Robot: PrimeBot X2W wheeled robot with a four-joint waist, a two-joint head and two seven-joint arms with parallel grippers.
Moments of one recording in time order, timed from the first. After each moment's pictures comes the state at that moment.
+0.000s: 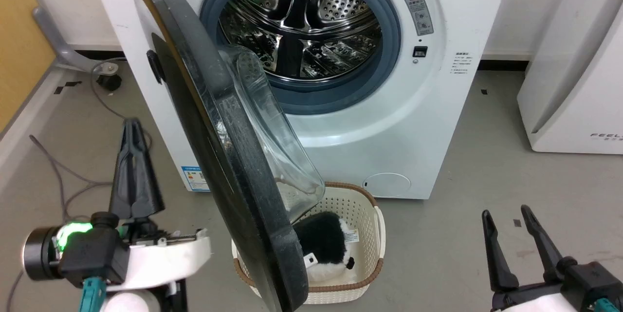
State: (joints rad) left arm -0.08 0.05 -0.02 -0.25 -0.02 0.14 -0.26; right arm 0.07 -0.05 -0.03 0.03 0.10 0.13 -0.26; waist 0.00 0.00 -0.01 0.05
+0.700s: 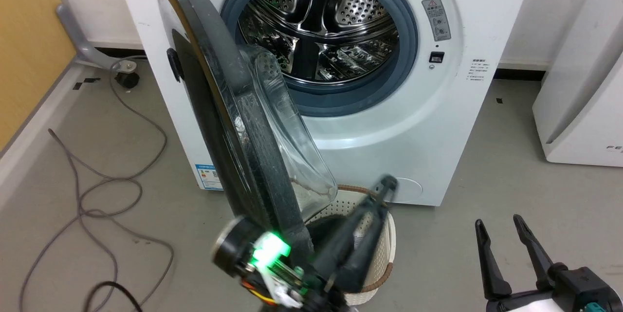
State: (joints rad) left arm -0.10 0.05 -0.59 -0.38 0.03 0.01 -0.26; right arm 0.08 -0.05 -0.01 0.05 0.10 0.13 -0.26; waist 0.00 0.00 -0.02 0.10
